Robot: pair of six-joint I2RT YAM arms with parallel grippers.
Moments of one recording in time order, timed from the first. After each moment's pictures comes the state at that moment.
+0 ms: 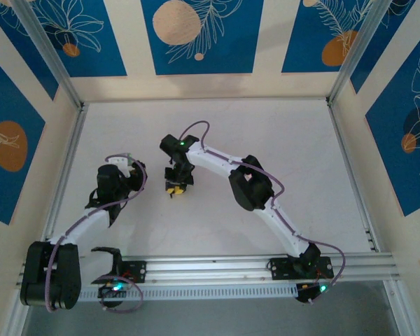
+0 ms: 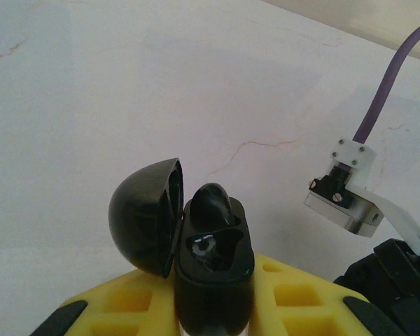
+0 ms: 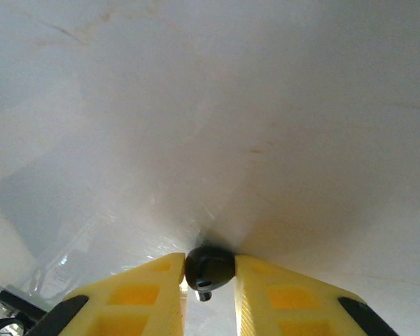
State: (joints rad) left arm -0.09 1.09 0.36 0.23 0.23 -0.32; right arm 0.85 2.50 2.17 -1.11 -0.41 0.79
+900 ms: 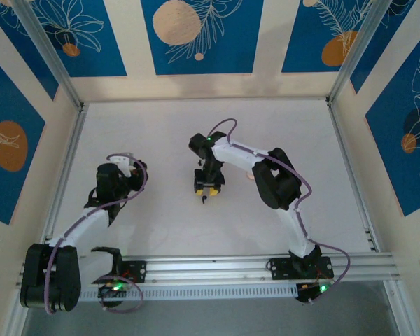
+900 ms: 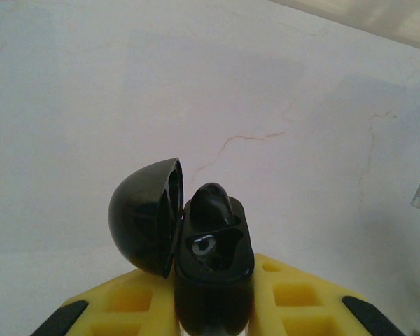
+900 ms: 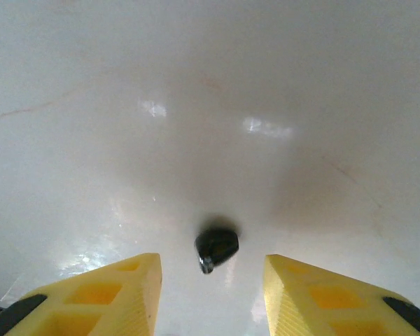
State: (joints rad) left arm -0.09 1.08 0.38 0.19 0.27 -0.28; right arm 0.73 2.20 1.76 -1.18 -0.31 0.63
